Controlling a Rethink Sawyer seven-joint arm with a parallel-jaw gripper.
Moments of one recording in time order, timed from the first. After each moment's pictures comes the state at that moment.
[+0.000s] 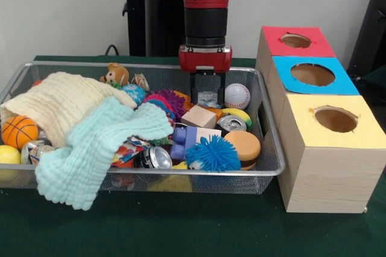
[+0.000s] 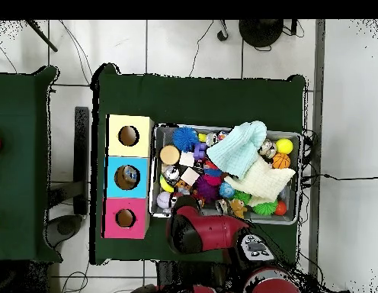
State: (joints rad) arm -0.31 -0.50 0.02 1.99 -0.39 -0.25 1.96
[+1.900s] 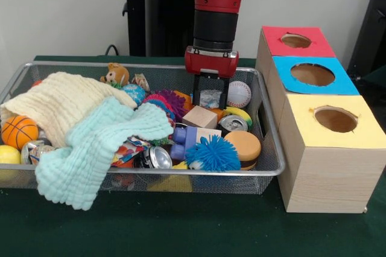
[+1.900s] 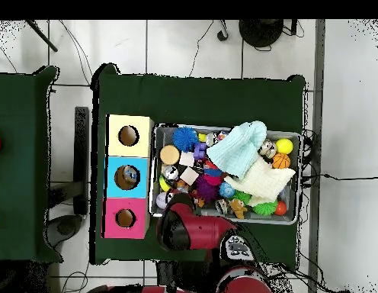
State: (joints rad) arm -0.18 -0.48 -0.07 1.98 -0.20 -0.28 1.96
